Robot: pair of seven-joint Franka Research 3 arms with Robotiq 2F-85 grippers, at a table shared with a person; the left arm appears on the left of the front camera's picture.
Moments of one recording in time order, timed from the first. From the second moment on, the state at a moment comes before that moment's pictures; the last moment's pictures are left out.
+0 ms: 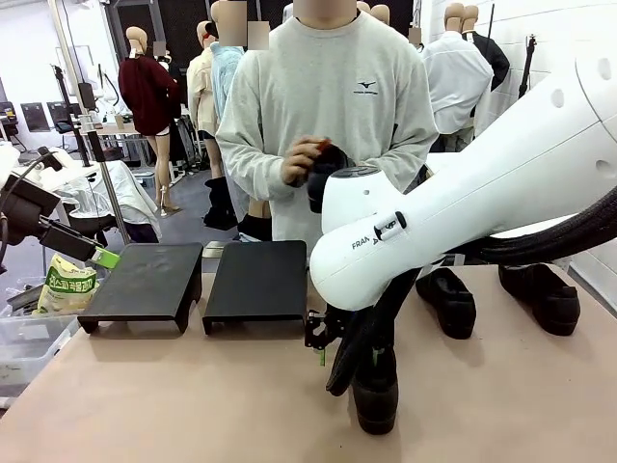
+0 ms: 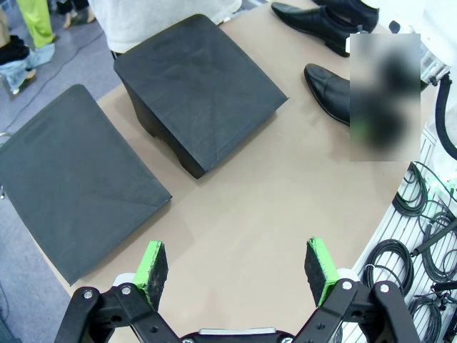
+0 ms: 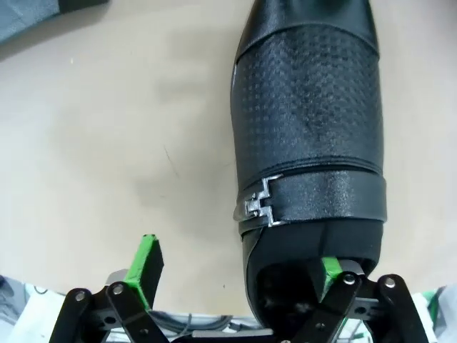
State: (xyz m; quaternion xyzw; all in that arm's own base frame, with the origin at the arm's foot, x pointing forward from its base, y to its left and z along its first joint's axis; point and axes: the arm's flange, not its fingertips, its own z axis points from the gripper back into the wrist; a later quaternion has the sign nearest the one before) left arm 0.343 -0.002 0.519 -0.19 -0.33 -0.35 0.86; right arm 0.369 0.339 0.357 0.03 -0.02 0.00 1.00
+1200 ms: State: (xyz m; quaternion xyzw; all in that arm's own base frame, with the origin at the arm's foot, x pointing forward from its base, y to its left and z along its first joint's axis) left arm 0.343 -0.002 0.519 -0.19 -0.33 -0.35 0.86; right arm 0.356 0.336 0.387 0.02 -0.05 0.01 1.00
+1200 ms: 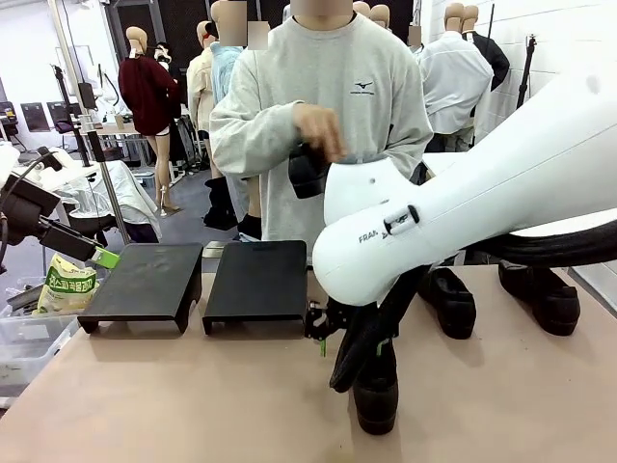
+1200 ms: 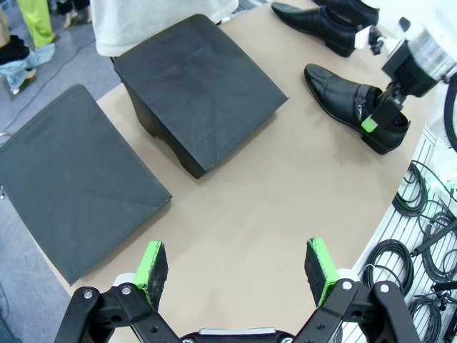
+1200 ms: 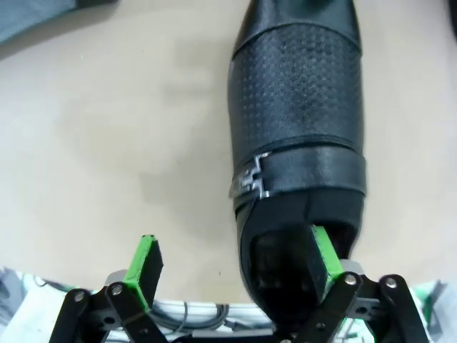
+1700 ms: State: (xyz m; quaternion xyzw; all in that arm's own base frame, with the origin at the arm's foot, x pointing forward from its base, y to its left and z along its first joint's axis) left arm 0.338 -0.033 0.528 -0.16 -0.32 -0.37 0.86; right arm 0.332 0.212 0.469 0.02 -0.09 -0.04 1.00
